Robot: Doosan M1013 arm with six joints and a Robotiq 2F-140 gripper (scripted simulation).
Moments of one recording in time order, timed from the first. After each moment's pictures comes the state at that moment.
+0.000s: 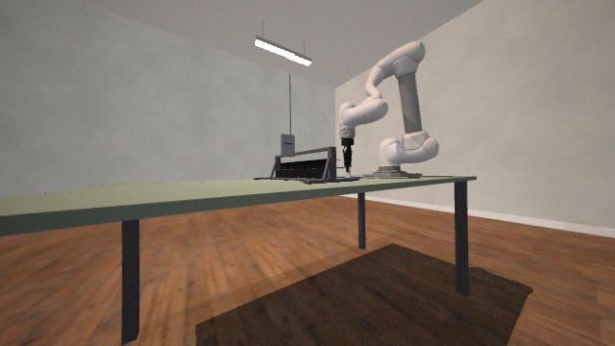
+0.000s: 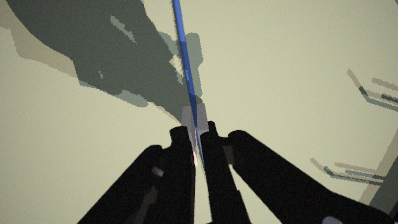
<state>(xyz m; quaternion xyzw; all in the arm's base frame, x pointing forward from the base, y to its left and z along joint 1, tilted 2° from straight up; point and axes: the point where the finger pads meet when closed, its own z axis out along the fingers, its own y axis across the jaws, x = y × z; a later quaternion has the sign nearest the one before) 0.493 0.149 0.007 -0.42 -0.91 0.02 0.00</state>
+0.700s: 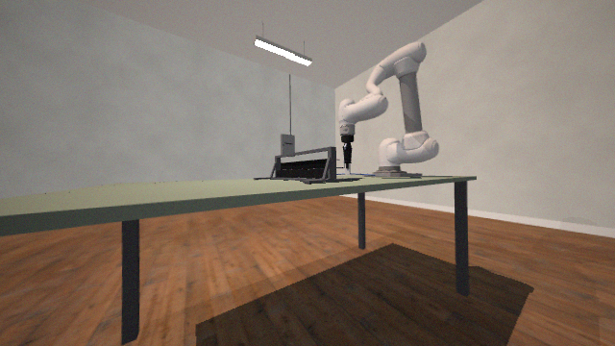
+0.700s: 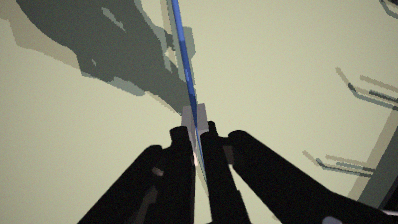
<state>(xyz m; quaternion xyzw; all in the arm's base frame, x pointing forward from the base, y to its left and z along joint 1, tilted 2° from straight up) 0.493 0.150 0.026 -0.42 -0.91 0.02 0.00</state>
